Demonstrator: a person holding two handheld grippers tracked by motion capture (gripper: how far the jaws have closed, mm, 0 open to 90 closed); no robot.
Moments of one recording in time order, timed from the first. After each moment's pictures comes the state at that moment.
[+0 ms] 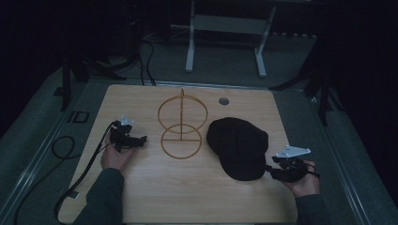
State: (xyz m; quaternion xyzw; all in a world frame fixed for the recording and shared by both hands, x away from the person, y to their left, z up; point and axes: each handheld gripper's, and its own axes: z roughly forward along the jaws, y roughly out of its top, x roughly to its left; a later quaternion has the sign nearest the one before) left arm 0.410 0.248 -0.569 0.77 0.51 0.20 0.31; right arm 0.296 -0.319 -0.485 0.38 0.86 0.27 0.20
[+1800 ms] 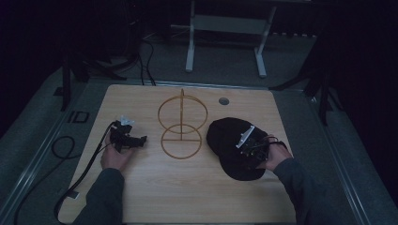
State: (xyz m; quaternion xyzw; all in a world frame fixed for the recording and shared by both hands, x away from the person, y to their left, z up) left arm 0.410 0.248 -0.568 0.77 0.51 0.20 0.31; right arm 0.372 -0.225 -0.489 0.20 0.97 0.09 0.08
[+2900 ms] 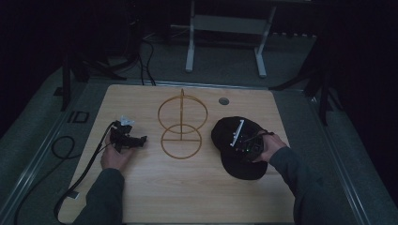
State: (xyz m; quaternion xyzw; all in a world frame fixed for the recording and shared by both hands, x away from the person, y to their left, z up) left arm 0.409 0.248 -0.568 0.77 0.51 0.20 0.31; right arm 0.388 -0.207 -0.478 0.14 0.99 0.04 -0.01
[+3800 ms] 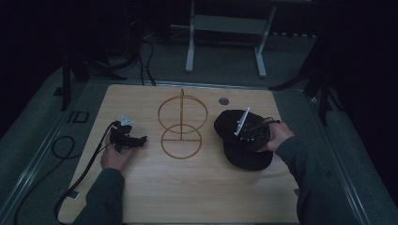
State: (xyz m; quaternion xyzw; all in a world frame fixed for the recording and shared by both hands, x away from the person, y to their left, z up) left arm 0.409 0.248 -0.568 0.77 0.51 0.20 0.31; right arm 0.394 -0.210 -0.426 0.13 0.99 0.05 0.02
